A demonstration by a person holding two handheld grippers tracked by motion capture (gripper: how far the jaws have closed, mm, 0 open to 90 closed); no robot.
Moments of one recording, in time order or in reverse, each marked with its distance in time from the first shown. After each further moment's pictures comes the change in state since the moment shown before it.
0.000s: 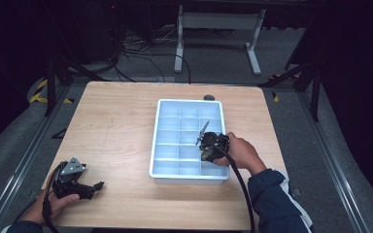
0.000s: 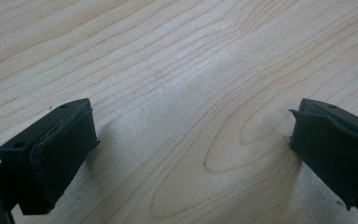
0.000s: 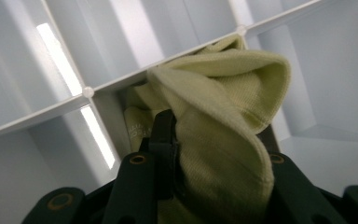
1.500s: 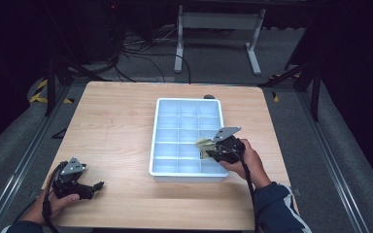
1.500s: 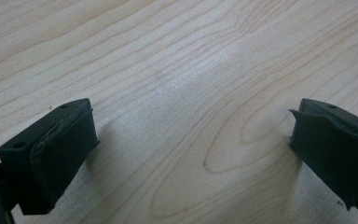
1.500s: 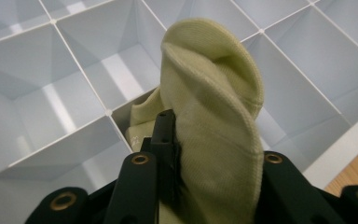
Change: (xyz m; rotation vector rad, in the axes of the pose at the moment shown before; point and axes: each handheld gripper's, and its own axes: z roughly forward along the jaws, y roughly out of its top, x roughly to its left) left arm 0.000 0.000 0.000 0.001 -0.001 0.000; right arm 0.008 -0.049 -0.016 -0.479 -0.074 0.198
